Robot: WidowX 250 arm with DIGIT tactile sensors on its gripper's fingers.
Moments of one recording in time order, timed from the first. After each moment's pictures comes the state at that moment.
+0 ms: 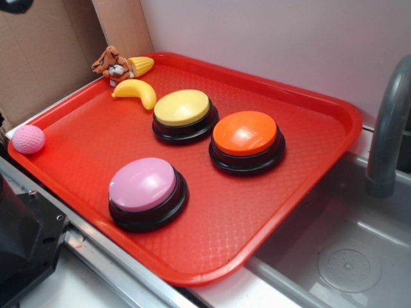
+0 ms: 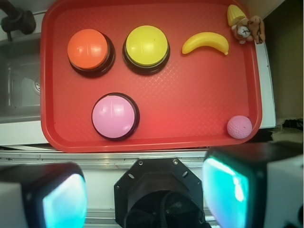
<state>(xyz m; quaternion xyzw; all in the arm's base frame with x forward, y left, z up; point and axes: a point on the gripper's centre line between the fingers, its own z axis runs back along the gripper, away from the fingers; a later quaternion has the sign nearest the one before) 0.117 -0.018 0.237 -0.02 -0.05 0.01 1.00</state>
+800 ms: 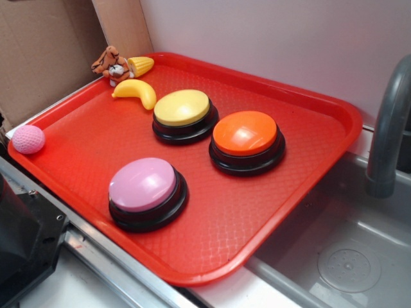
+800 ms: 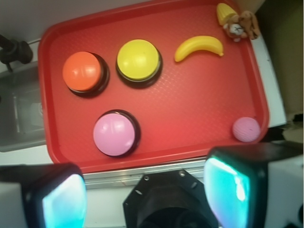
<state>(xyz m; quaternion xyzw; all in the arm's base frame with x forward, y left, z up) 0.135 0.004 0.233 -0.06 -0.08 0.10 0.99</state>
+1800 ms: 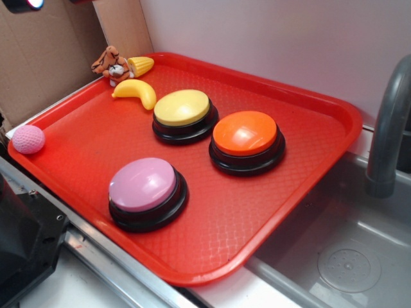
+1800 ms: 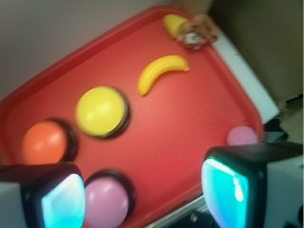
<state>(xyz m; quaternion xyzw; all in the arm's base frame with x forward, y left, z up) 0.195 0.040 0.195 -0.02 -0.10 0.28 0.95</state>
